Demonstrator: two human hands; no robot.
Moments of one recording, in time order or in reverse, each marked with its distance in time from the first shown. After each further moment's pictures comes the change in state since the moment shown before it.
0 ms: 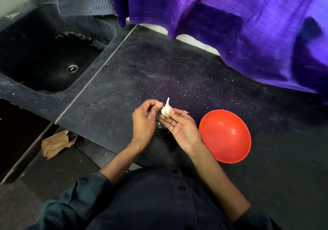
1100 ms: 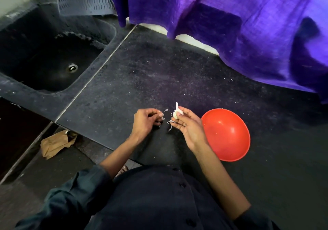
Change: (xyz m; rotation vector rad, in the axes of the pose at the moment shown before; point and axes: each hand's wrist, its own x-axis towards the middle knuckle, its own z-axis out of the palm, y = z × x) left_hand 0.019 -0.047 -0.003 0.115 -0.205 -0.232; right_hand 0.007 0.000 -0.028 -0.327 0.199 -0.117
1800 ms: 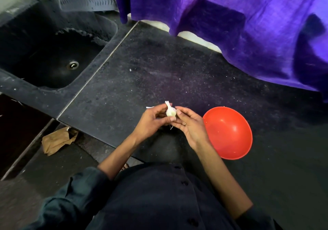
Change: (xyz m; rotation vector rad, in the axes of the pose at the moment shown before) left_hand -0.018 0.018 -0.003 -0.105 -0.331 0.189; right_hand -0.002 0.002 0.000 -0.047 -0.073 -0.006
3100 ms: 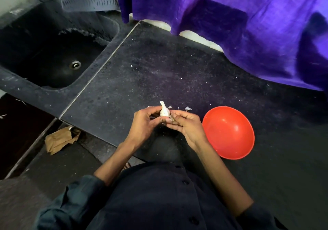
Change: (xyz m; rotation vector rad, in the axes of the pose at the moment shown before) left_hand -0.019 0.009 -0.009 0.263 0.190 0.141; right_hand -0.005 -0.001 0.009 -0.100 -0.067 0.032
